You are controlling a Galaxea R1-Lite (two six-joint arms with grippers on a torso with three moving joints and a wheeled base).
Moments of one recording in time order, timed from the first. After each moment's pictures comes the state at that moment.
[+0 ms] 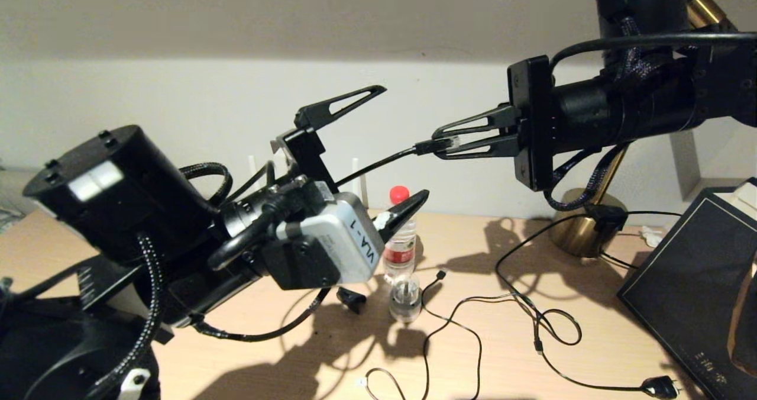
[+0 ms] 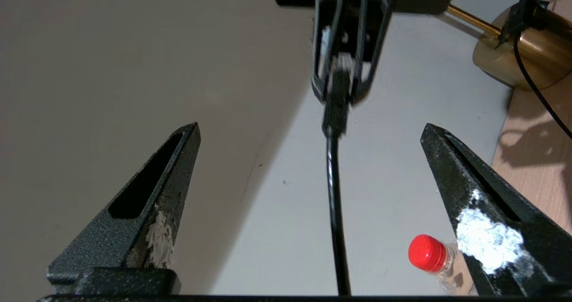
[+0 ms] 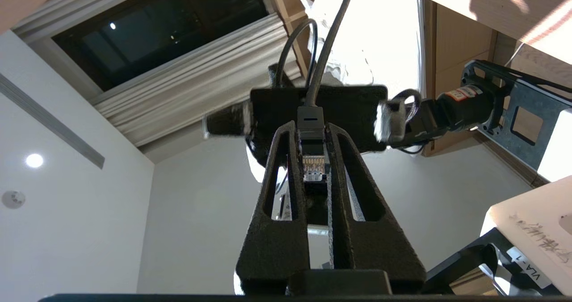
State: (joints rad) left arm -0.72 1.65 -0.75 -1.26 -0.27 1.25; right arm 0.46 1.80 -1.73 0.32 1.02 1.43
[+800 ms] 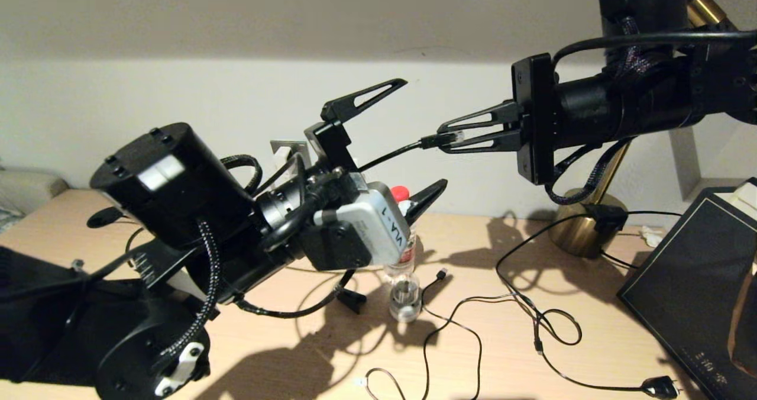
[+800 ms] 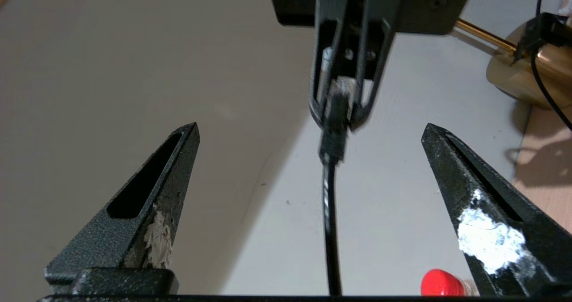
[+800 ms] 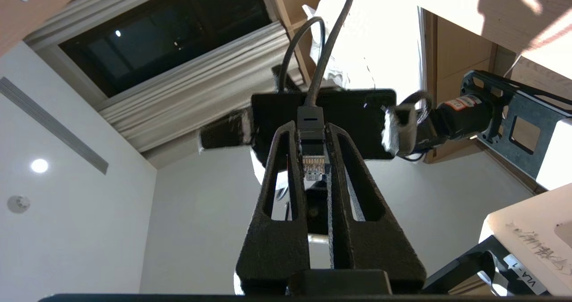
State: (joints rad) left arm -0.73 1.75 -0.83 -1.32 -0.31 1.24; right arm 0.43 1.81 -1.75 0.32 1.03 1.43
